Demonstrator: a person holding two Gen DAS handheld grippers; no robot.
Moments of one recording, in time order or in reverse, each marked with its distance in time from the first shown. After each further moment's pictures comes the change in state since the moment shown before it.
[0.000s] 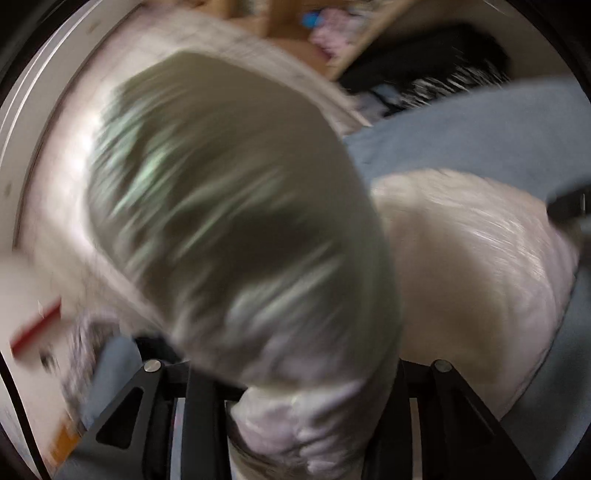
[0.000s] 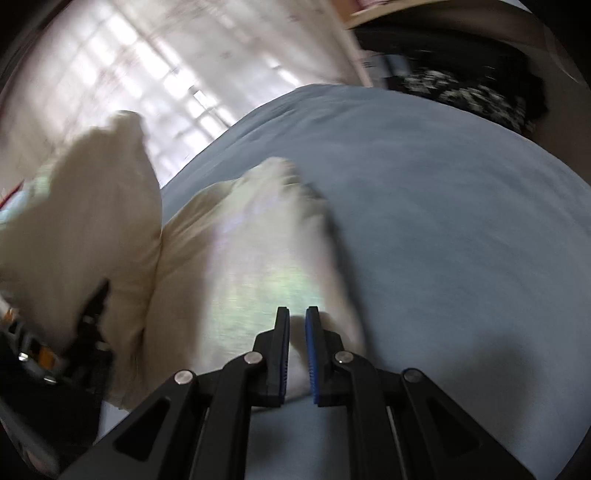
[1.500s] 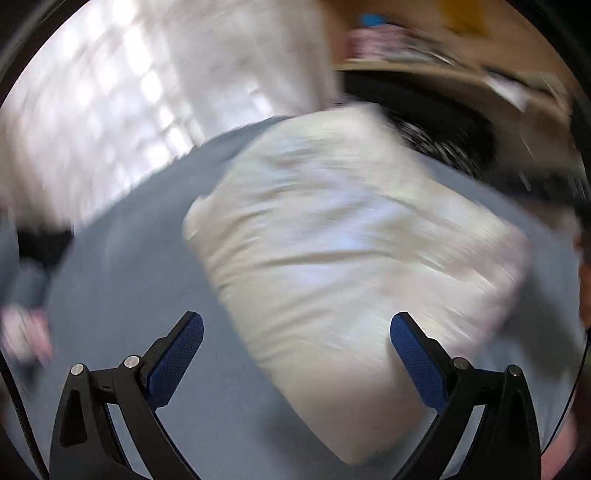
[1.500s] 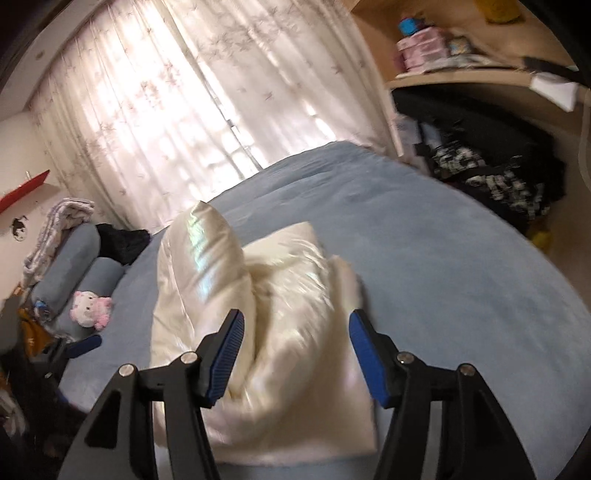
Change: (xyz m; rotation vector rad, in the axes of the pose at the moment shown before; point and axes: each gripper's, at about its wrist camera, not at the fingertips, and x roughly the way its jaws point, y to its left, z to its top) left arm 0.035 0.202 -0.088 -0.570 0.182 -0.581; right arm -0.011 0.058 0.110 -0.185 -0.090 0.100
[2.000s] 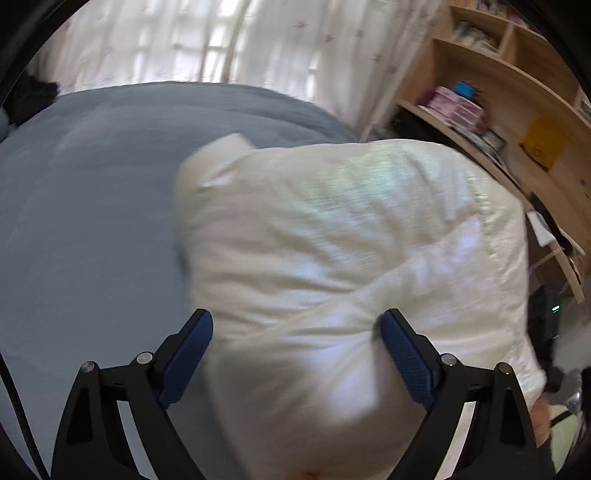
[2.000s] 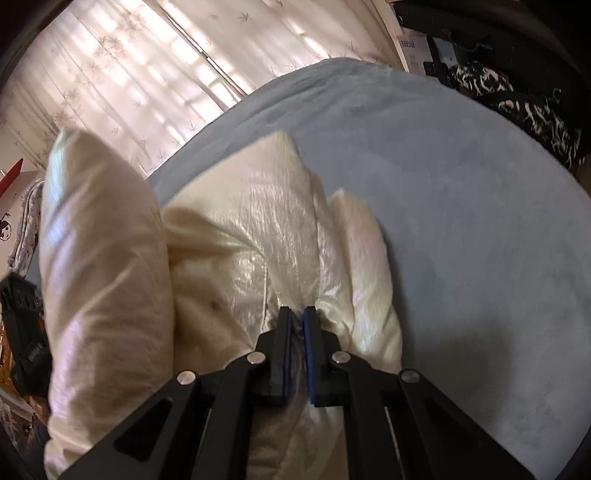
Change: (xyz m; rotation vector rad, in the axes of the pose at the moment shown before) left arm 0.122 0.070 0.003 -0.411 0.009 -0.275; right arm 0.126 -0.039 -0.017 0.081 0.269 -0.008
